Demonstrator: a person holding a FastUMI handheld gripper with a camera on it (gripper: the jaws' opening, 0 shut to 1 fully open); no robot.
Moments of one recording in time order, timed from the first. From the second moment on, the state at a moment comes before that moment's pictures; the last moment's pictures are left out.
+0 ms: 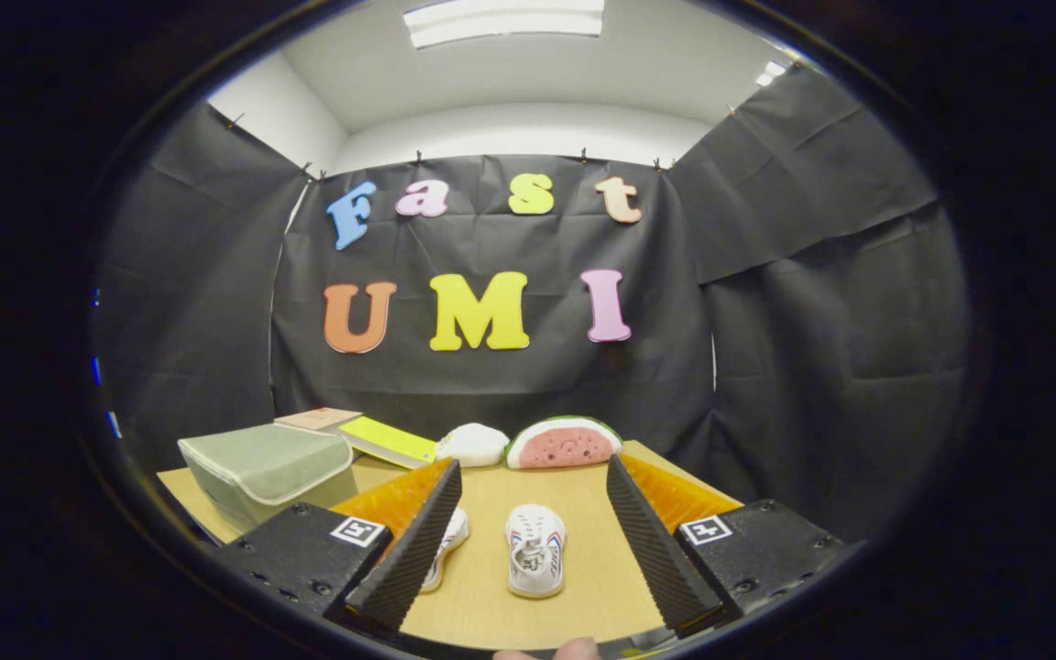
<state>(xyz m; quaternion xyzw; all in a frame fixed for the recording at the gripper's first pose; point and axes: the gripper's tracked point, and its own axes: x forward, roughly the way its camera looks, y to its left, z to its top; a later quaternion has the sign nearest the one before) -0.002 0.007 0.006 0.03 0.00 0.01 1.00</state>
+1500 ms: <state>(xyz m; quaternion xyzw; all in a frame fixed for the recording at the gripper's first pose) 0.066 0.256 -0.054 0.20 0.18 0.39 0.88</state>
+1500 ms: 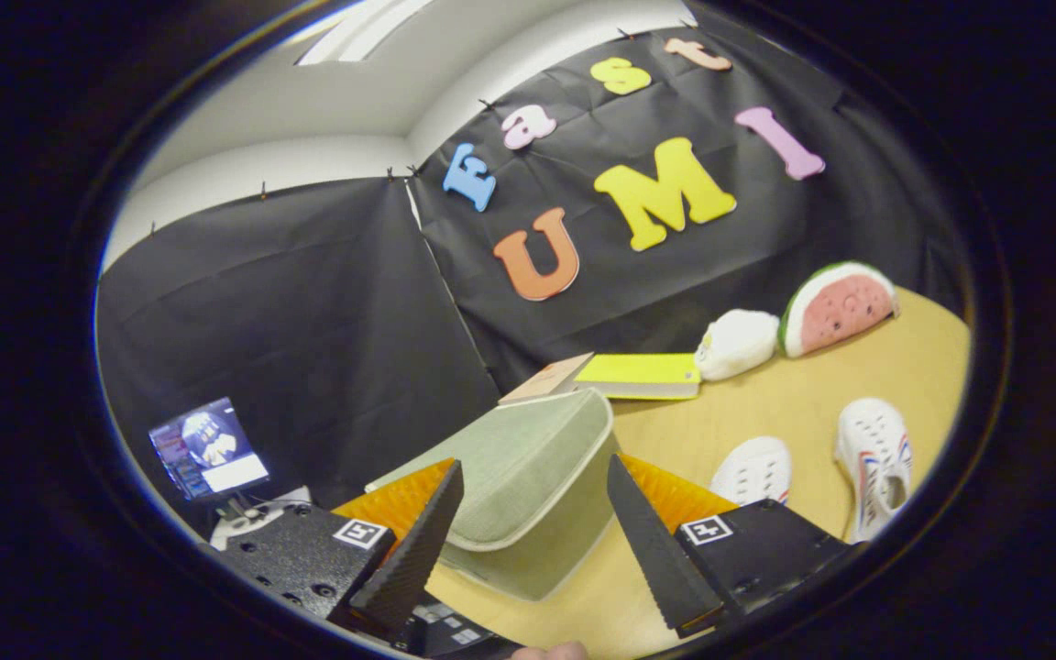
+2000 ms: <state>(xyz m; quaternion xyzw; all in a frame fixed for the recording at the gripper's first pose) 0.070 0.293 -0.078 0.35 0.36 0.50 0.70</state>
